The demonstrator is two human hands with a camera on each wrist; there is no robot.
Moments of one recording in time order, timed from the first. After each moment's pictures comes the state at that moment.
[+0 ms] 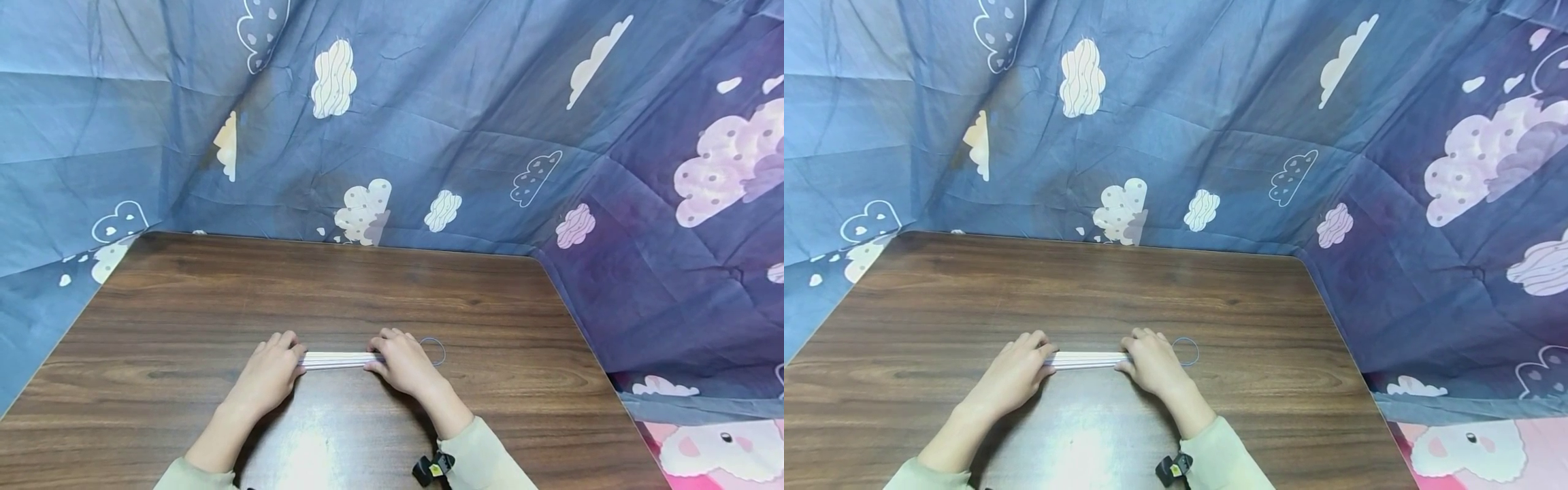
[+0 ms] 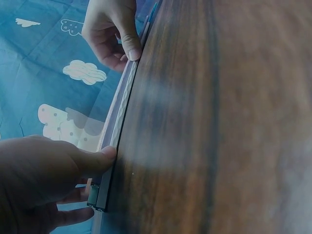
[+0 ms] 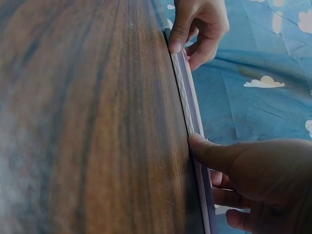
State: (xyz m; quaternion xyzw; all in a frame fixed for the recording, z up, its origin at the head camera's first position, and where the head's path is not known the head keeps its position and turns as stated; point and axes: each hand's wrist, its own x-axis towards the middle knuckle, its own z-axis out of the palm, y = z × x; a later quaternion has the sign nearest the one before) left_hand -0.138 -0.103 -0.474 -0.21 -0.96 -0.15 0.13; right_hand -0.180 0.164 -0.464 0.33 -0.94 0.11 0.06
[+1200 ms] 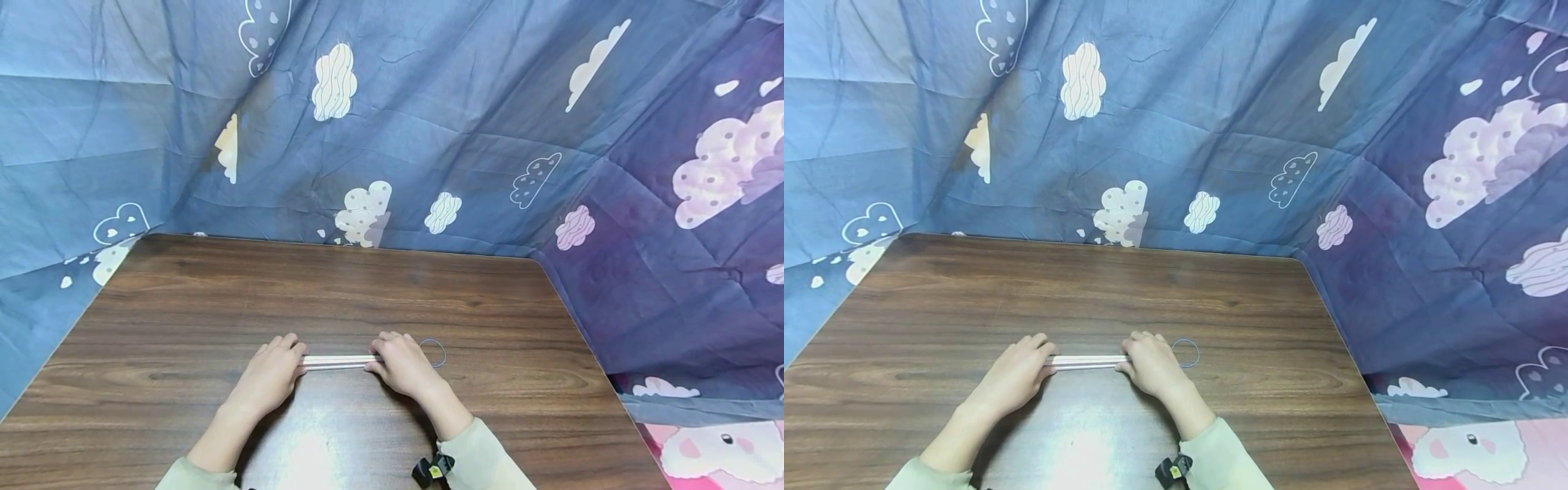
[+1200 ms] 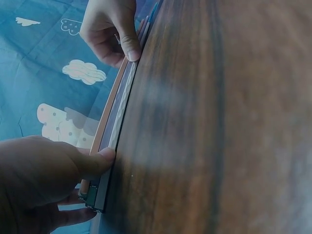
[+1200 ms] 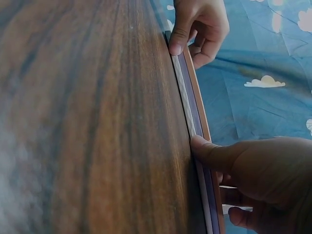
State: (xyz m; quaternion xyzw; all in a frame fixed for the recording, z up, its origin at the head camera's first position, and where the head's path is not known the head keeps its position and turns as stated) left_hand -0.139 -0.103 -0.476 -0.21 -0.96 -0.15 0.13; right_hand -0.180 0.163 -0.466 0.33 -0.94 0.10 0.07
